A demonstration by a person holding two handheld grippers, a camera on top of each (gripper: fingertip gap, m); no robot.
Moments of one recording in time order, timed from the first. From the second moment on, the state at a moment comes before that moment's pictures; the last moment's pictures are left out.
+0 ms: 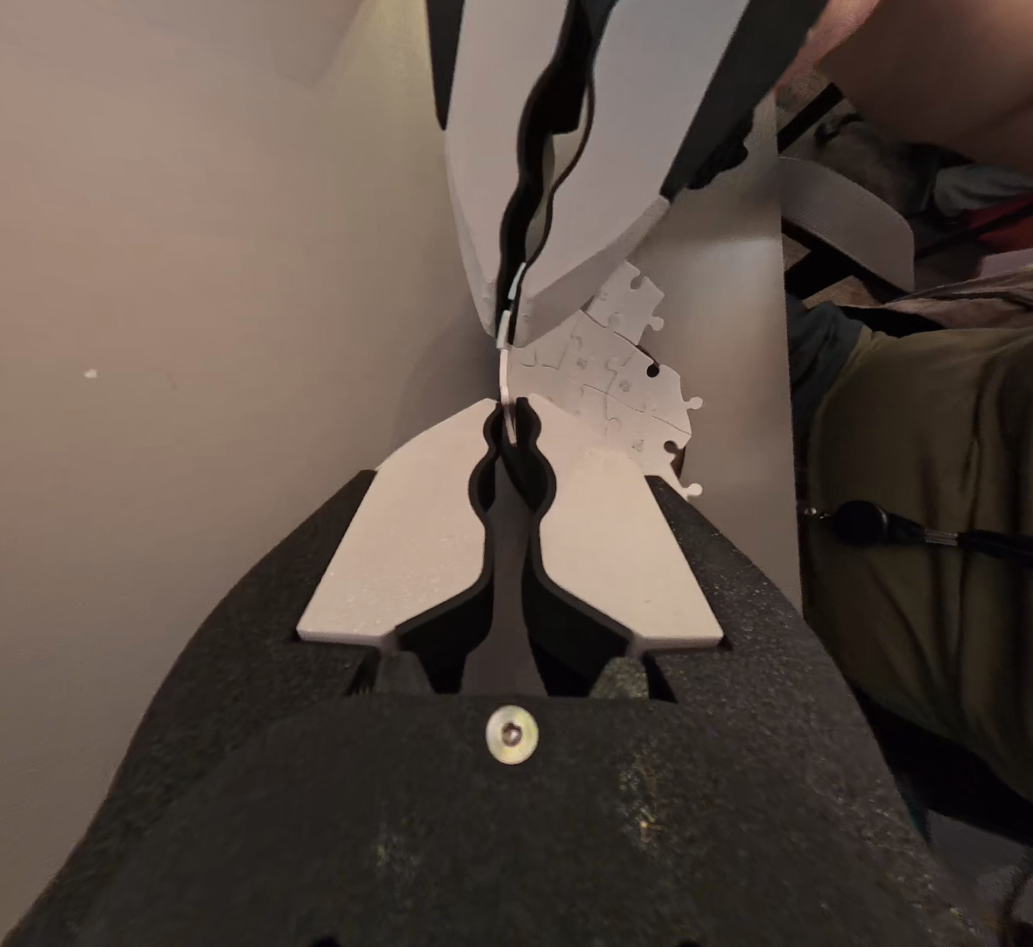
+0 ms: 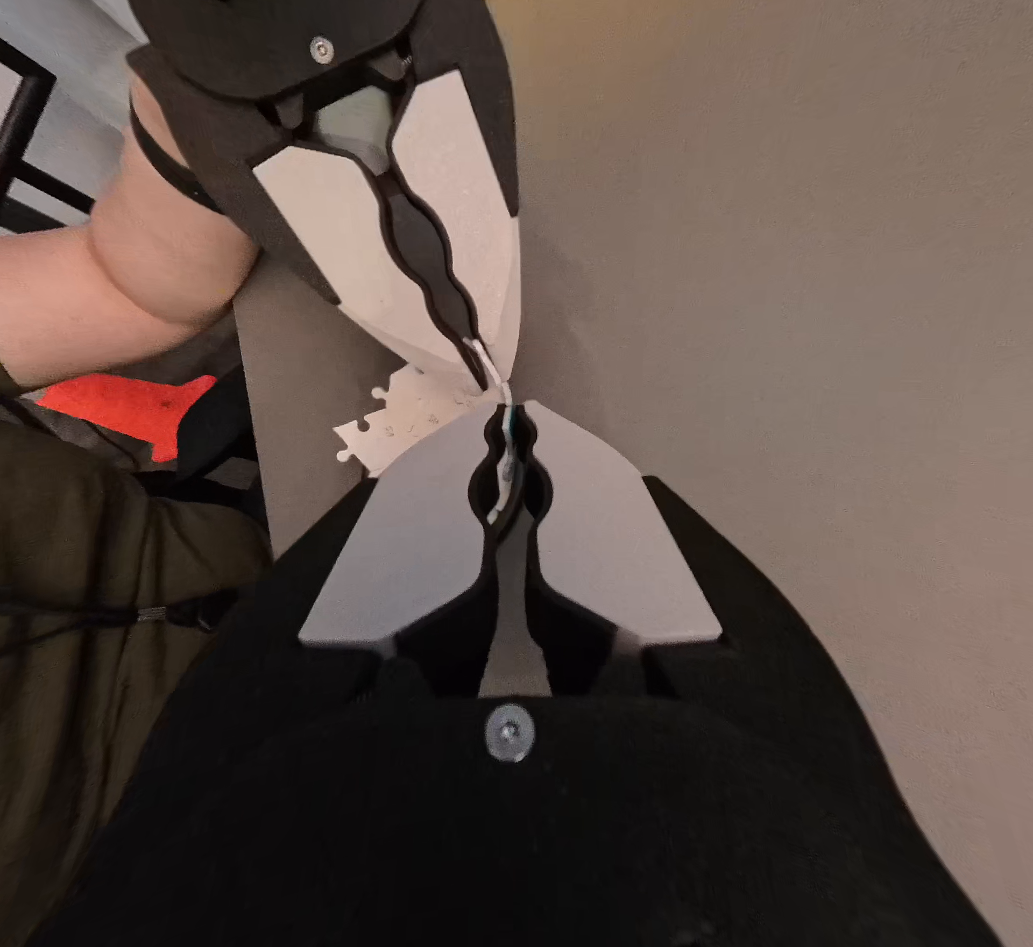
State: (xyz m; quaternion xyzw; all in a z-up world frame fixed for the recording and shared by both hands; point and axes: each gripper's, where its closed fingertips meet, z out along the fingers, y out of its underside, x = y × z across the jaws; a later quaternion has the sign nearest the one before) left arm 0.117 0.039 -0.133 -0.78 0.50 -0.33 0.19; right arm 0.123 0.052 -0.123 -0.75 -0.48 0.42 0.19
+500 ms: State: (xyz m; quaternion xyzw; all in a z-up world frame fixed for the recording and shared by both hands) left arm 0.120 0.034 -0.111 -0.75 0.49 -0.38 0.21; right arm 0.131 0.064 -0.112 -0.74 -0.44 0.49 0.14
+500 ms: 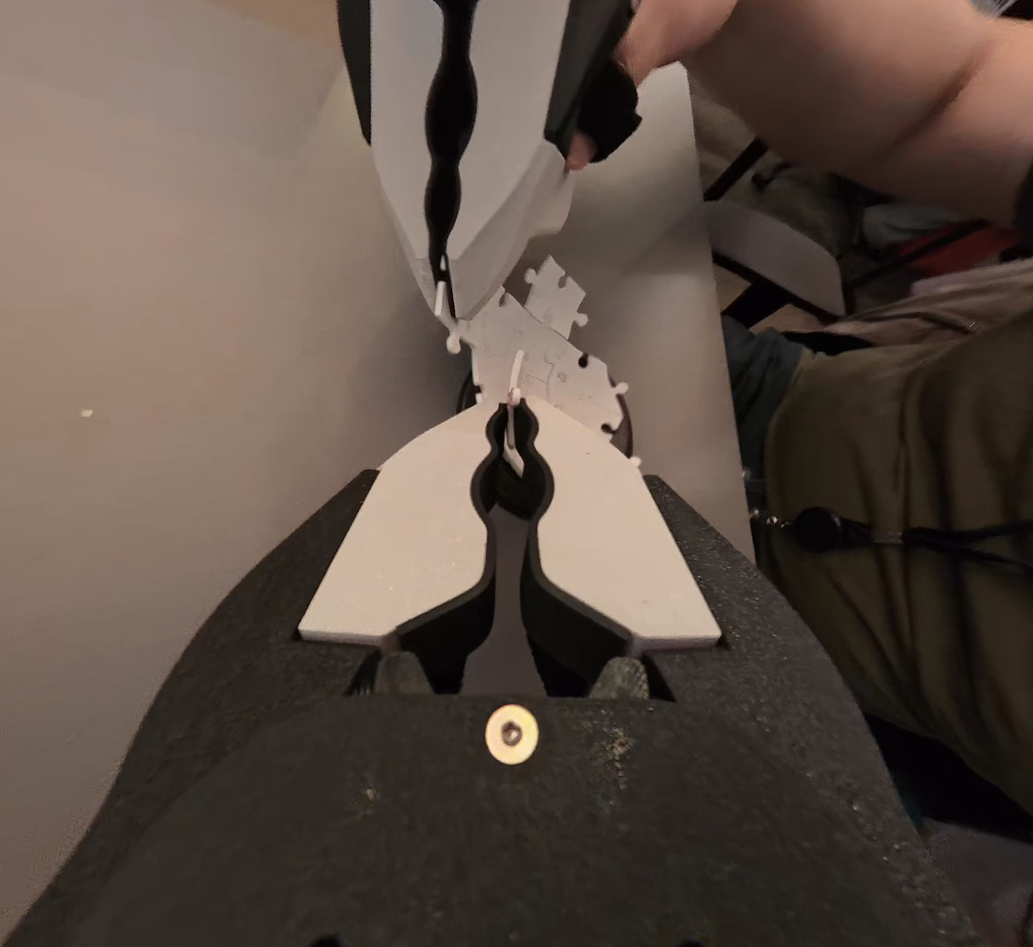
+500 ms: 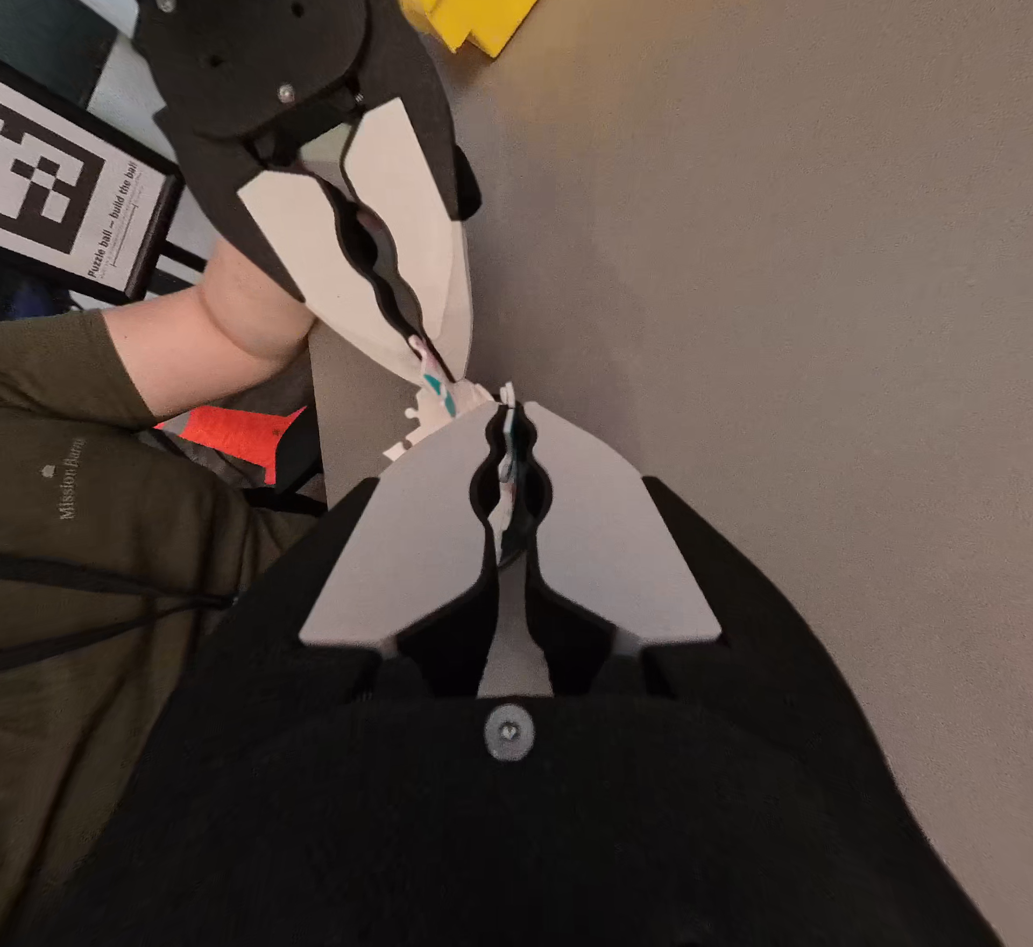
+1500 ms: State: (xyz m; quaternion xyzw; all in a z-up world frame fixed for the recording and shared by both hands) left arm 0.132 0.051 -0.051 -0.65 0.43 -0.51 0.37; right arm 0.422 0.258 -0.021 -0.88 -0.17 0.26 0.37
